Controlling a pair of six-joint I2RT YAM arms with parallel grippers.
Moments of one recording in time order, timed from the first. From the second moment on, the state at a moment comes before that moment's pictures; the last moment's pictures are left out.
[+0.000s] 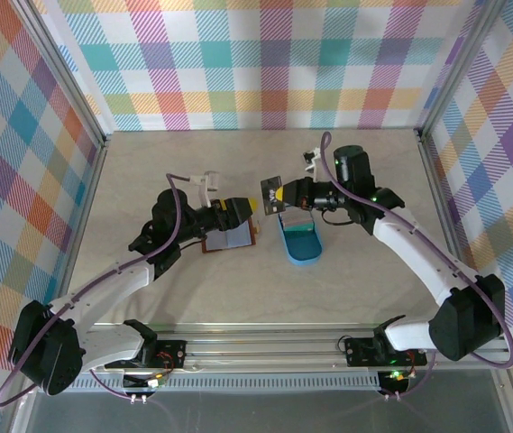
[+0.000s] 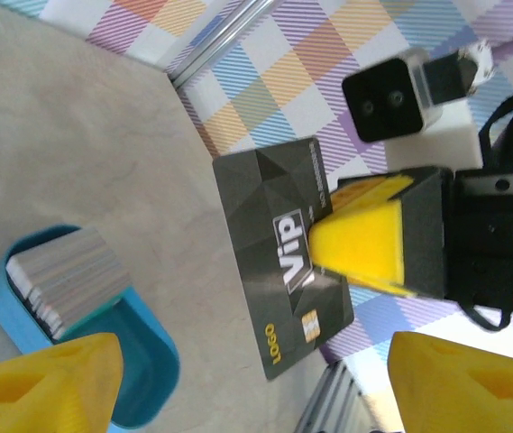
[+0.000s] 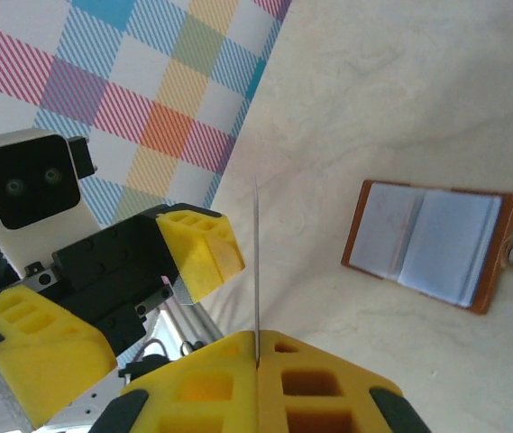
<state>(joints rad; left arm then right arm) -0.54 1.14 0.74 0.27 0.49 -0.82 0.46 1.33 1.15 -0.34 -0.72 0.63</state>
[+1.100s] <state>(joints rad) -0.55 1.30 0.64 0.66 0.63 -1.14 0.45 1.34 1.10 -0.27 -0.86 0.83</state>
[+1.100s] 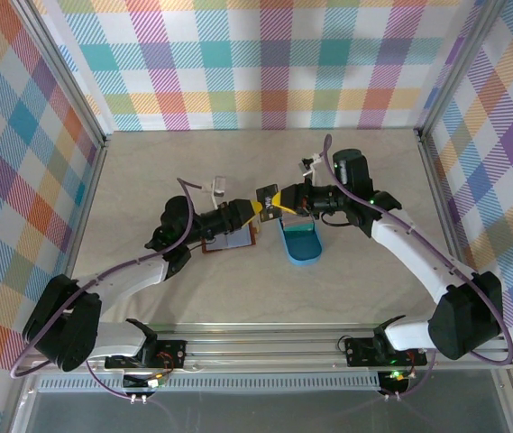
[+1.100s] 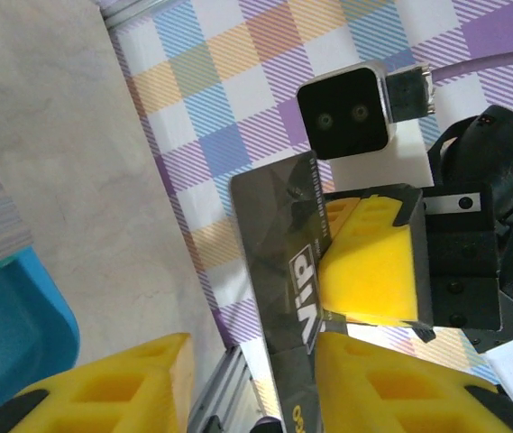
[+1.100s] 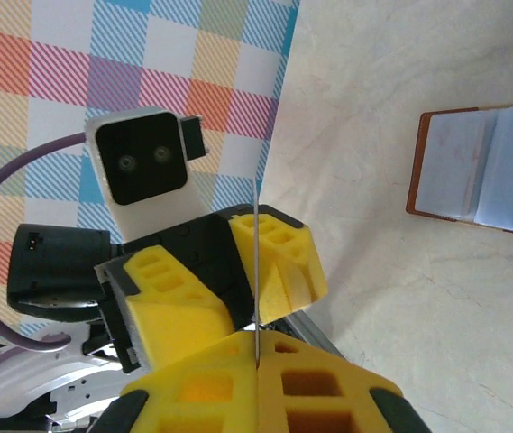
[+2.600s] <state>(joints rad) -0.55 1.29 0.60 0.74 0.59 -1.20 0.41 1.41 1.06 -0.13 -1.05 0.81</state>
